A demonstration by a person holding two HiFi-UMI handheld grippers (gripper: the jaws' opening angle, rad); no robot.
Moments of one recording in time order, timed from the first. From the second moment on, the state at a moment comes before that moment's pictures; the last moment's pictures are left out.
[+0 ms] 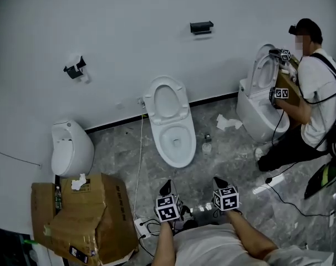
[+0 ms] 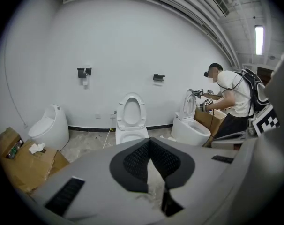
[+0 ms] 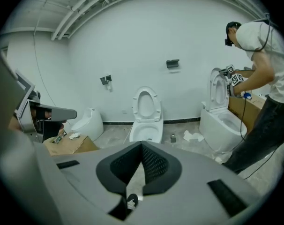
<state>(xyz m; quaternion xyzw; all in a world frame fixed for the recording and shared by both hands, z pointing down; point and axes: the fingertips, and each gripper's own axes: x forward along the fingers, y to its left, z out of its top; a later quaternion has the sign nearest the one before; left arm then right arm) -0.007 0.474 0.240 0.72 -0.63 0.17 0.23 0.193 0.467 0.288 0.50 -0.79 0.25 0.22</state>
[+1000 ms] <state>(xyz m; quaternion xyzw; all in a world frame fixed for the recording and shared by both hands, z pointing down) -0.088 0.416 0.255 0.75 -0.59 0.16 0.26 0.111 0.422 0.283 0.54 -0.77 0.23 0.24</state>
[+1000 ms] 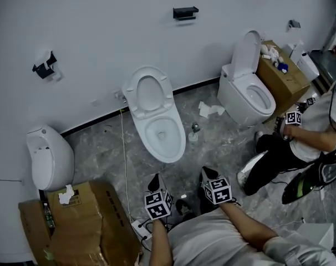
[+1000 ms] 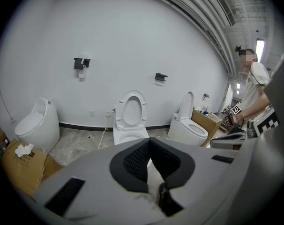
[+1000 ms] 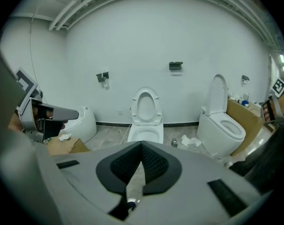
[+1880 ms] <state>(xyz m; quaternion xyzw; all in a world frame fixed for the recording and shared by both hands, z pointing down) -0.094 0.328 0.258 0.74 -0.59 0.19 0.24 0.124 0.314 0.291 0.56 -0.76 0.24 0.24</state>
